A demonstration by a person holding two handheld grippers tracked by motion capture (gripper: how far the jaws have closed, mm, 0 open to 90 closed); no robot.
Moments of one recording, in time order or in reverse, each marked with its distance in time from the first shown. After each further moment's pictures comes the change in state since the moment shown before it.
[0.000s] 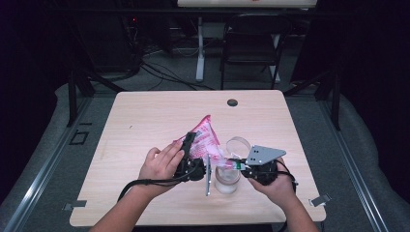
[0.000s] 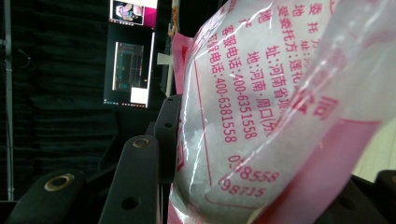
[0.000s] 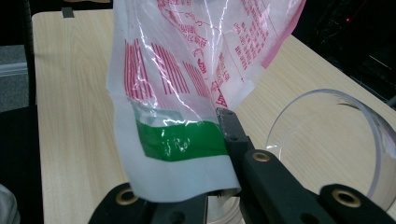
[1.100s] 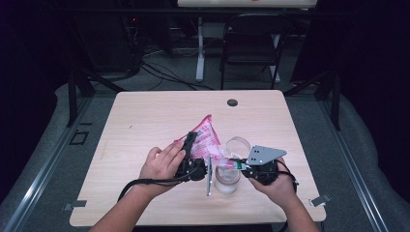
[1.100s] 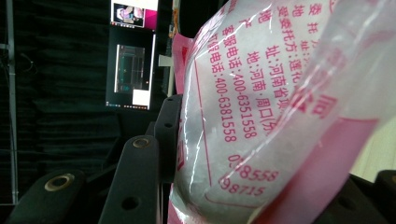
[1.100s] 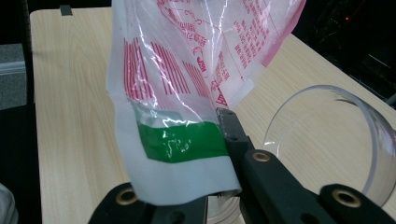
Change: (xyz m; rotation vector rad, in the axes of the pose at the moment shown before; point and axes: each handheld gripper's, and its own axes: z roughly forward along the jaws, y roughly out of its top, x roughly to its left) left arm 0.000 0.003 0.000 -0.003 0.004 0.016; right arm -0.001 -0.002 0.000 0.004 -0.001 0.000
